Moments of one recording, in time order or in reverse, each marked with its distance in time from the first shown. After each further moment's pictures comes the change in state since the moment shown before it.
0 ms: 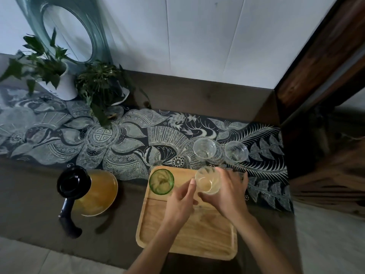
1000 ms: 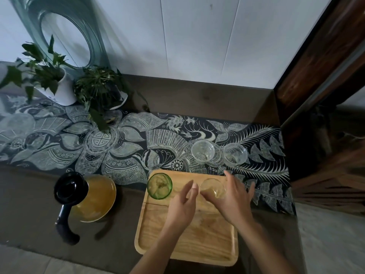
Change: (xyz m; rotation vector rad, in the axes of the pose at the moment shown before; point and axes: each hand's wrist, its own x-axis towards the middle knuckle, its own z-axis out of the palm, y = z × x) left_hand 0.017 -0.019 0.013 0.186 0.012 -0.021; right_hand -0.006 0.034 0.015 0.070 -0.060 0.098
